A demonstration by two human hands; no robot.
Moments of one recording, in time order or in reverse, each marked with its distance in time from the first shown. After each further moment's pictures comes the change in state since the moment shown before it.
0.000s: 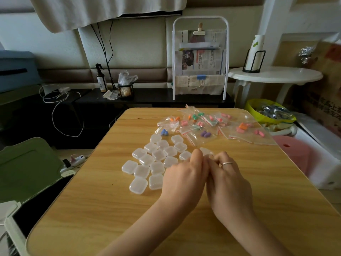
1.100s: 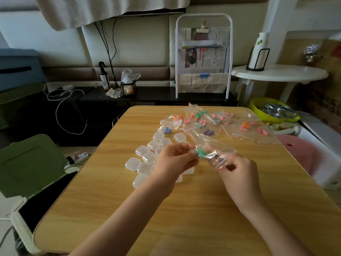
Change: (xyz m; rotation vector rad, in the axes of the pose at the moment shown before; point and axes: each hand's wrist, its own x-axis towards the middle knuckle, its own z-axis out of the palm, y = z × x) left_hand 0.020 -0.023 -0.014 -1.255 -0.246 -0.889; right_hand 0.014 0.026 0.008 0.685 0.129 0.046
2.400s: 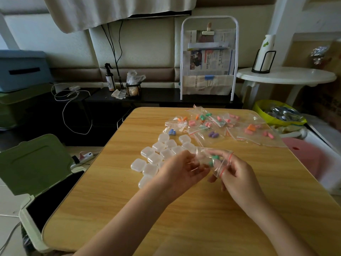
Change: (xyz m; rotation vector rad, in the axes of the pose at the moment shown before) left_hand -0.003 0.002 0.001 -0.477 -0.051 -0.358; right_hand 0.002 0.000 0.001 0.130 -0.220 0.192
